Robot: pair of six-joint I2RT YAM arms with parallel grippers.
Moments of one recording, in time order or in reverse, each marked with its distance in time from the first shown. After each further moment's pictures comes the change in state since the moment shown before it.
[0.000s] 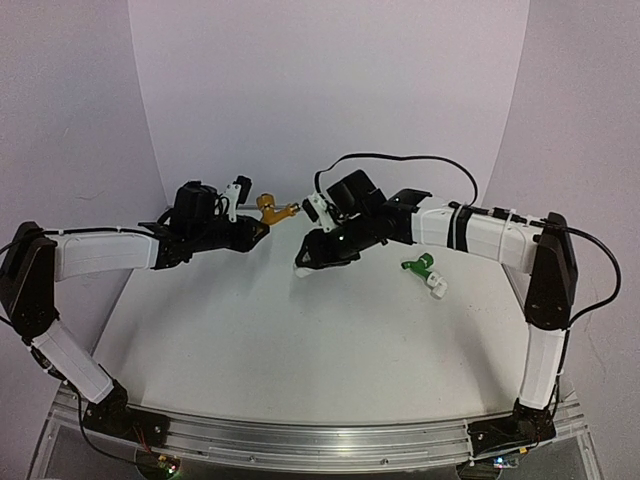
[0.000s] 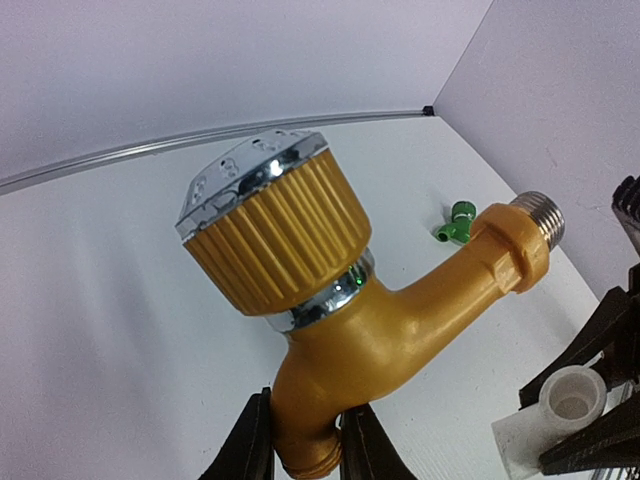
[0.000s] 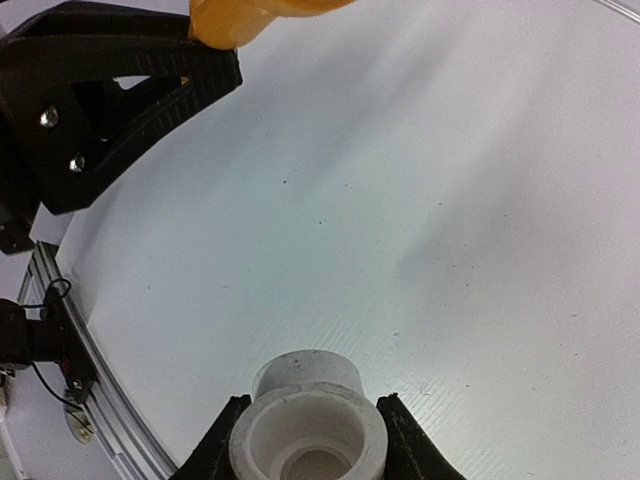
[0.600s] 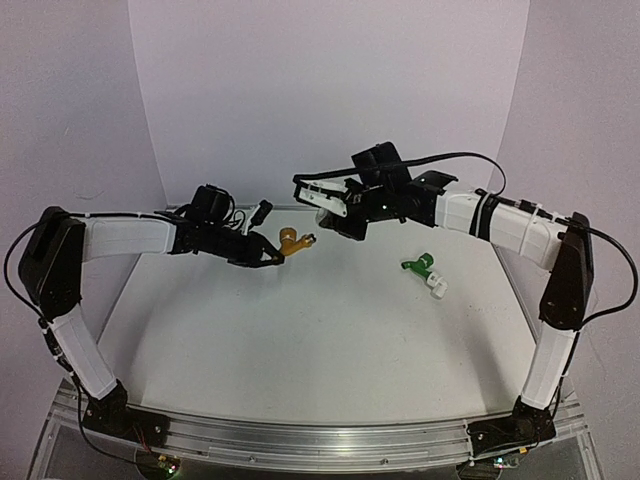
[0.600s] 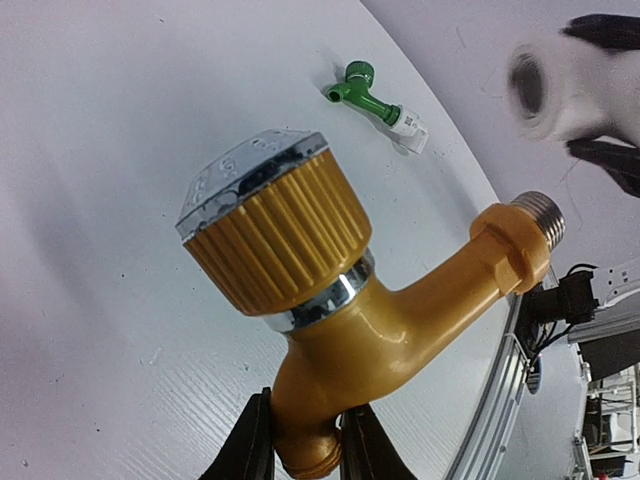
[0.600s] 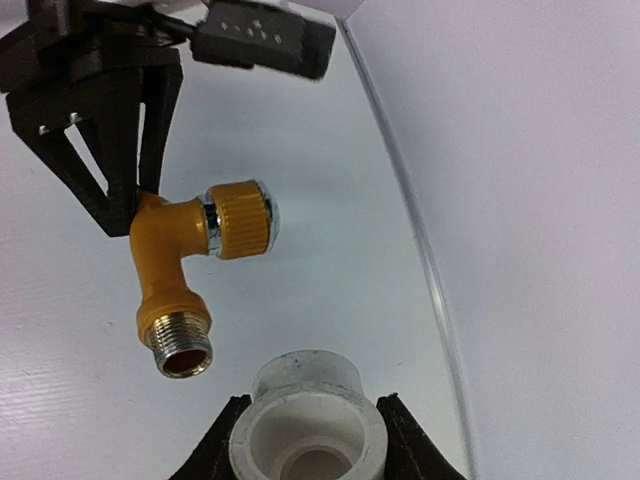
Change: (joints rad) left arm 0.032 0.138 0.119 -0.266 0.436 -0.026; right arm -0.067 -0.084 0.000 0.082 0.180 -1.119
